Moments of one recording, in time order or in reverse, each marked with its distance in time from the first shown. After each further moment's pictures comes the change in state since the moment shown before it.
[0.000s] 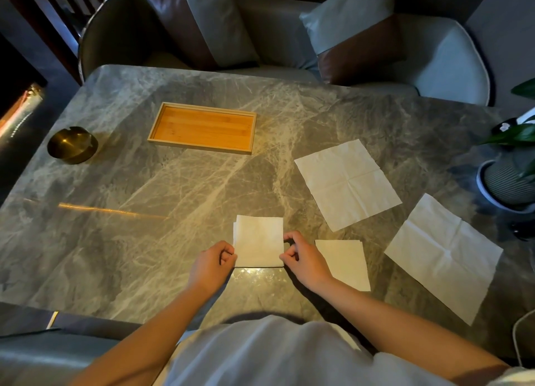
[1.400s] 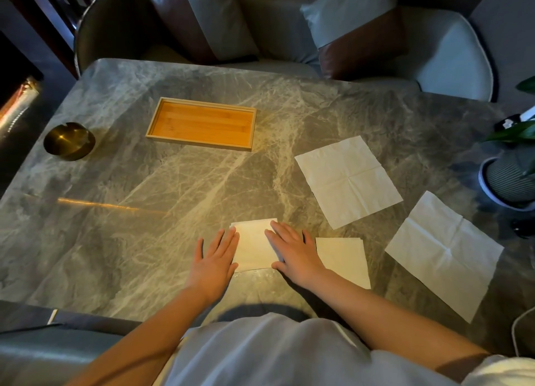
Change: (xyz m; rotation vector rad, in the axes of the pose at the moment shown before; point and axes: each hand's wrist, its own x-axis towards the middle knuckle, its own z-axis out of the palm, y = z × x) left_hand 0.001 -0.017 0.010 0.794 -0.109 0.282; right_hand 0.012 -0.013 0.003 -0.641 -0.193 -0.227
